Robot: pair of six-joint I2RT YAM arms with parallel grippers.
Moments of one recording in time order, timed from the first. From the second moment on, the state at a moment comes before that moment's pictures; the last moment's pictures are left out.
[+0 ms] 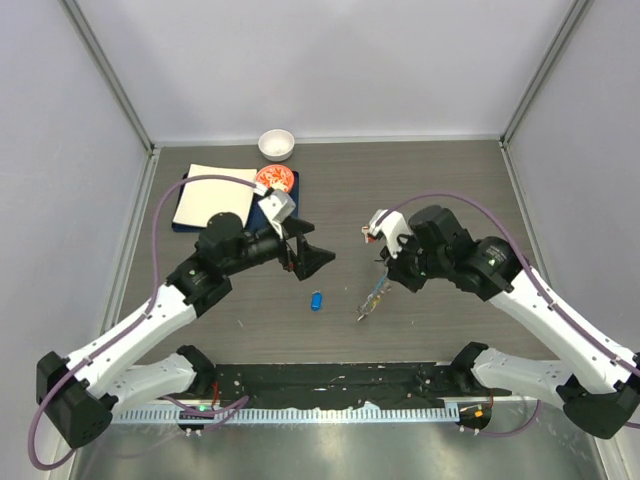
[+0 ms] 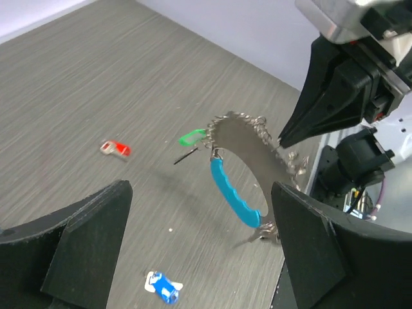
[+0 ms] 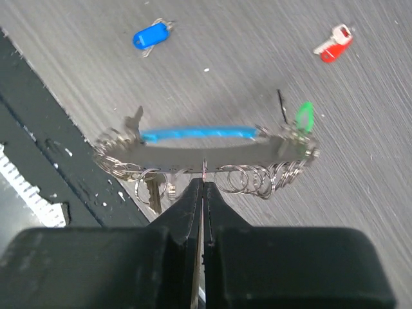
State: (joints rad) left arm -0.68 0.96 0.85 0.01 0.38 -0.21; right arm 0.71 1.02 1.18 -0.99 -0.11 -0.17
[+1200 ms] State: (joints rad) left arm -0.81 1.43 0.92 0.41 0.90 -0.01; right arm 0.78 0.86 1.03 -0.83 -0.24 -0.39
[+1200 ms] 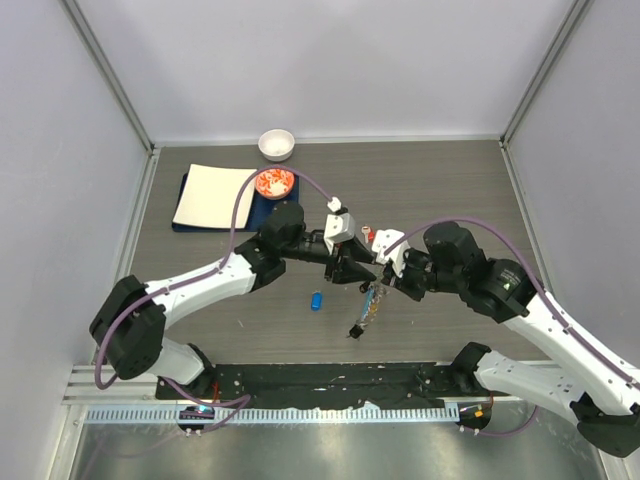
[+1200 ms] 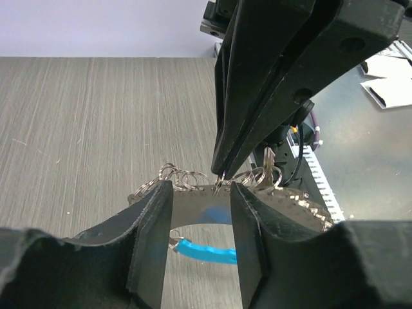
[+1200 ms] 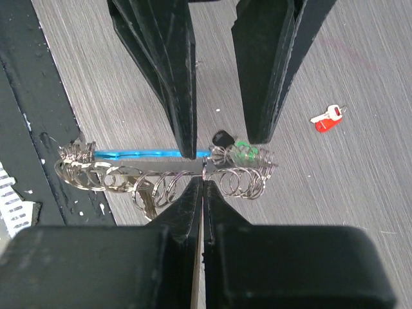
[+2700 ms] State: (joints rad) left arm -0.90 1.49 1.03 0.18 0.87 0.14; right arm 0.78 0.79 0.97 -0.80 -0.25 -0.39
